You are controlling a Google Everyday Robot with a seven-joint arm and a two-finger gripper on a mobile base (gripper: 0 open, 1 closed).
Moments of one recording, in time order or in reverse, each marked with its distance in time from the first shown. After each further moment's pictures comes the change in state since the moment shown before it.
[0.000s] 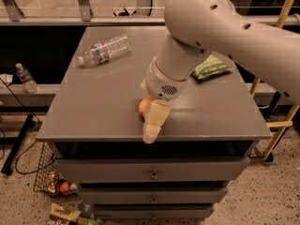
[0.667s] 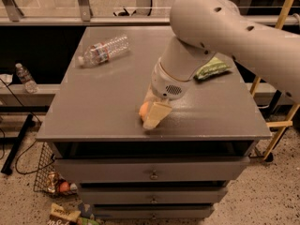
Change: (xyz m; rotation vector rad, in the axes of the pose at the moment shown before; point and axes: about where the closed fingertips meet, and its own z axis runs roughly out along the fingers) arm 0.011 -0.005 0.001 0.003 0.006 0.041
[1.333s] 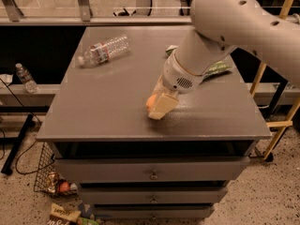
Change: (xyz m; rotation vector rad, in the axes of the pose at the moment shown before) arm 0.010 -0.015 -0.020 0.049 -0.070 0.085
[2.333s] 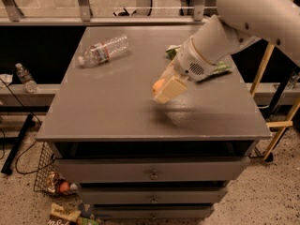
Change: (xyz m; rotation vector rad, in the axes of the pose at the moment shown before) arm 0.004 -0.034 -0.030 0.061 -0.133 0.087
